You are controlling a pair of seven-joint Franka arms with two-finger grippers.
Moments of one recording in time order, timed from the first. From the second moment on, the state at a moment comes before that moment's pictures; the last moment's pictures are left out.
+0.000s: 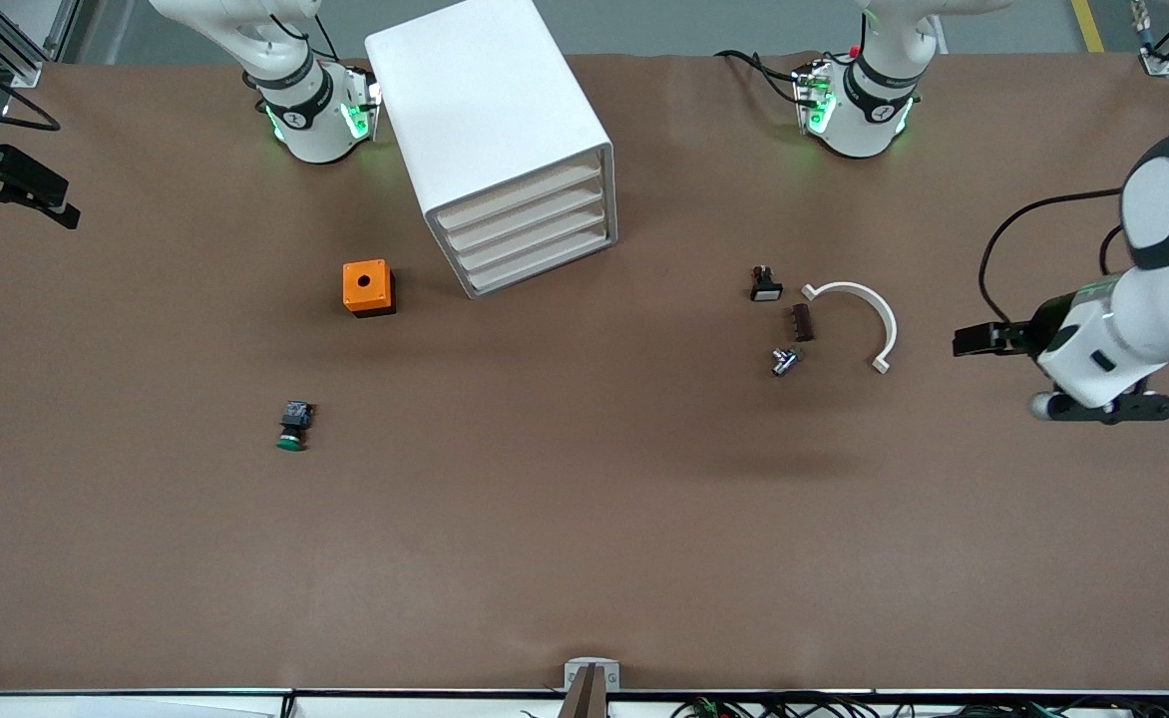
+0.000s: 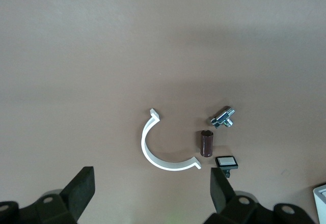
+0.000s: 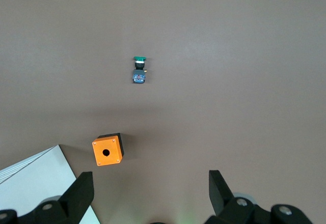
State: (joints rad) left arm -0.01 0.31 -0.06 -1.55 -0.04 1.62 -0.05; right arm 0.00 -0.13 -0.07 -1.64 0.01 1.50 -0.05
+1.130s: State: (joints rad) left arm -0.39 0.62 -0.08 -1.47 -0.32 1.55 -1.14; right arm 0.00 -0.13 -0.07 -1.64 0.01 1.50 -0.05
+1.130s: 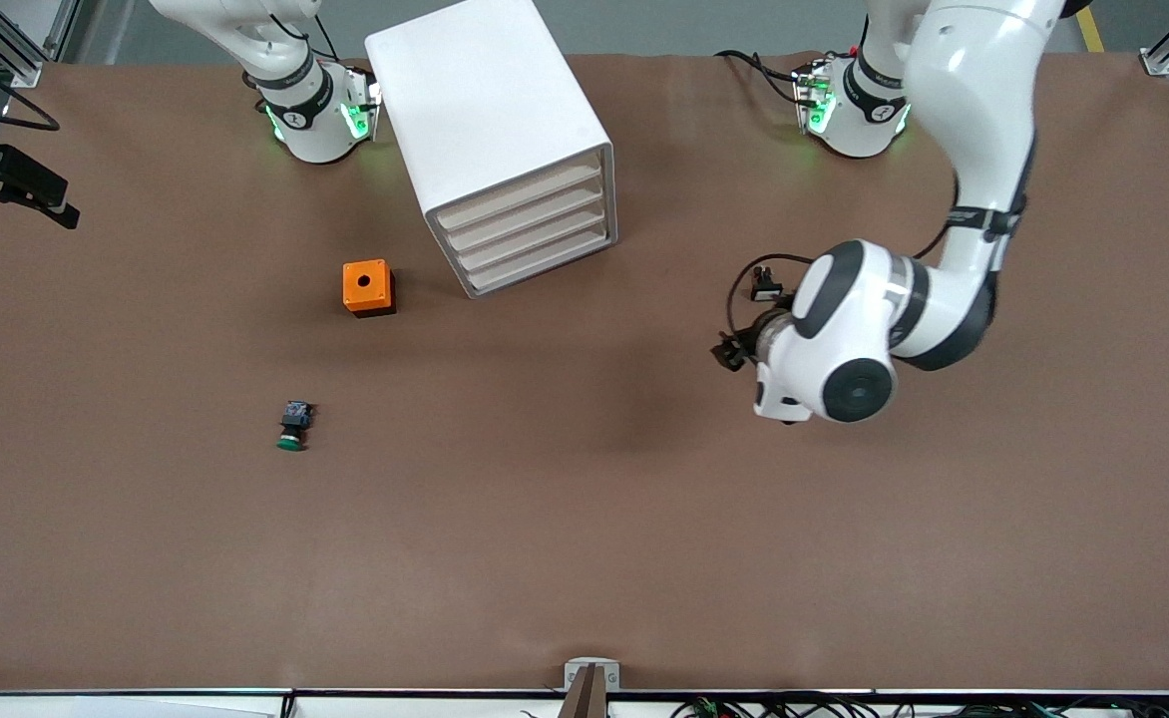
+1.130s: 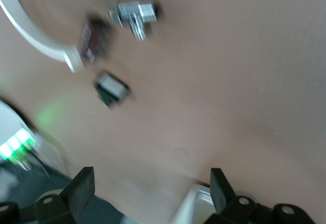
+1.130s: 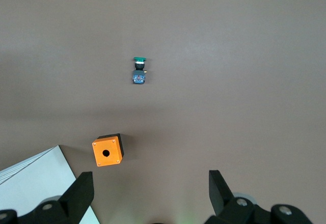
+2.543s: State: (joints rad) left arm -0.53 0.95 -0.13 -1.40 -0.96 1.54 -2.02; right arm -0.03 0.14 -0.08 -1.61 -0.02 1.56 -0.05
